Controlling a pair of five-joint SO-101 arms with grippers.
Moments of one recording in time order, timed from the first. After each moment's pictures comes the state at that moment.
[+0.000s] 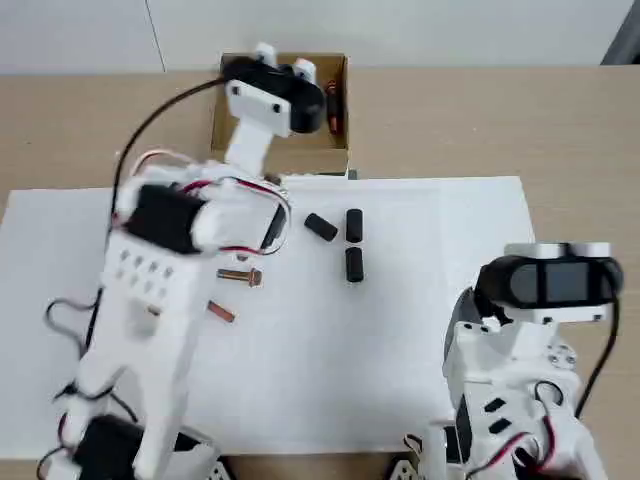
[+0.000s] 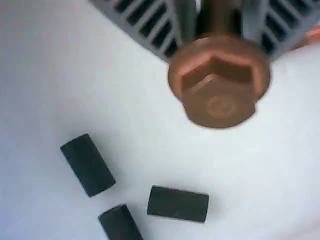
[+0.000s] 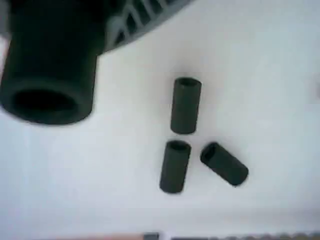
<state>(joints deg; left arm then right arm) 18.2 -18.2 -8.9 94.5 0.3 1.2 -83.3 34.0 91.5 -4.0</state>
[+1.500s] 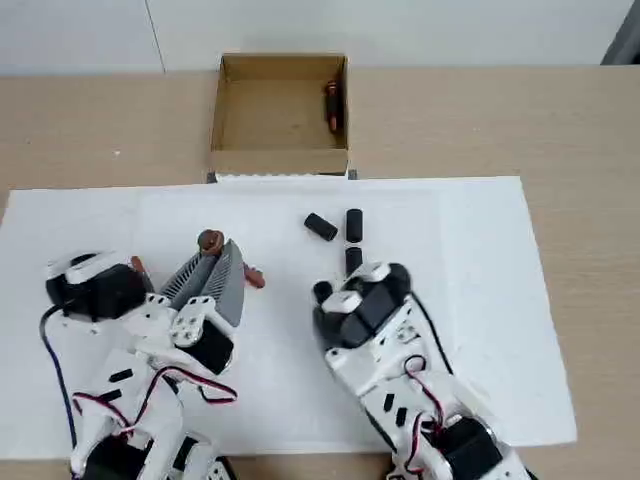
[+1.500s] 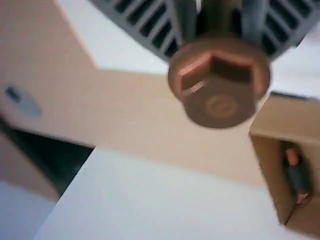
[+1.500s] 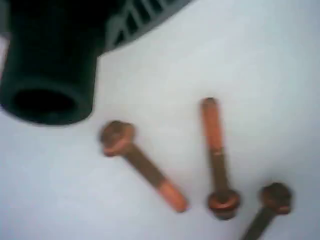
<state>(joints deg) 16.1 -103.4 70.1 51.8 35.3 -39.8 -103.4 81.0 56.5 -1.2</state>
